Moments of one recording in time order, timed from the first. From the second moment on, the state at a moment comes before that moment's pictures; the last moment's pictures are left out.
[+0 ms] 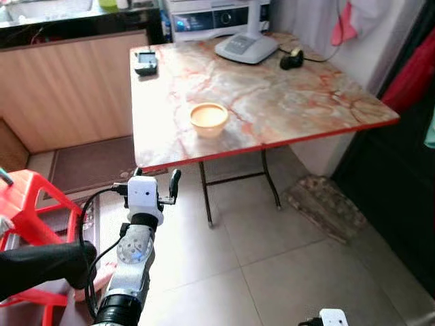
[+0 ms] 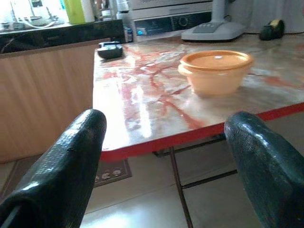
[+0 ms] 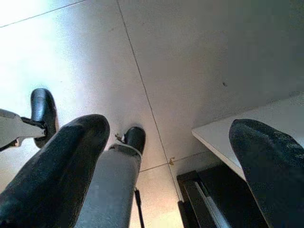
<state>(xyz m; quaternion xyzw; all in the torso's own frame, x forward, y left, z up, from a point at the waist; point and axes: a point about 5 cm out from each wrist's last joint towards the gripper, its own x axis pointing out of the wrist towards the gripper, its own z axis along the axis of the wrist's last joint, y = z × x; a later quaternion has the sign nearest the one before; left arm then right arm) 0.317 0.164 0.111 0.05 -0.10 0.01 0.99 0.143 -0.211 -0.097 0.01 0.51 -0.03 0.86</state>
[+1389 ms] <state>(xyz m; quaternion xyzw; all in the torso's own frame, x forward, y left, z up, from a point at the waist) 0.322 0.159 0.123 0.05 -0.12 0.01 0.99 0.144 -0.208 -0.097 0.00 0.51 -0.01 0.86</state>
